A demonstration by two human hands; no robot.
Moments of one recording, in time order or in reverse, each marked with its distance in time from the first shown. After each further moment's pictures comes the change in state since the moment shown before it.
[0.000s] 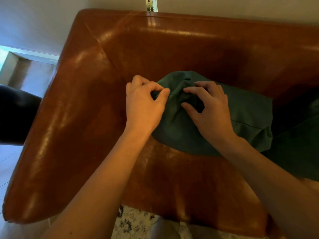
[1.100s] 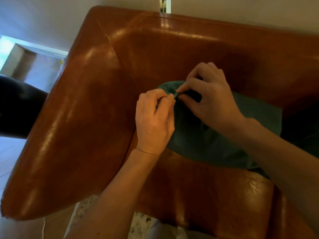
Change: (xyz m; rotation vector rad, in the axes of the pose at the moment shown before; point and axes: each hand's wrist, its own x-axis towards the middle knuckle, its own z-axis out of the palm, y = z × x) left_hand -0.024 -0.029 0.022 0.099 0.422 0.523; right_hand 0.051 -0.030 -0.012 -0.054 -0.077 -0.417
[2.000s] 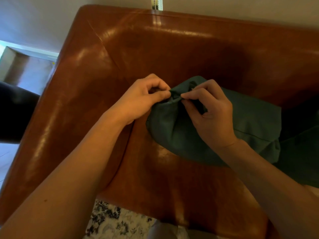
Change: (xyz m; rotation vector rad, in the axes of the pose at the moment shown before) left_hand 0.067 -0.043 -0.004 -0.628 -0.853 -0.513; right_hand -0.039 -0.008 0.019 0.240 0.281 0.185
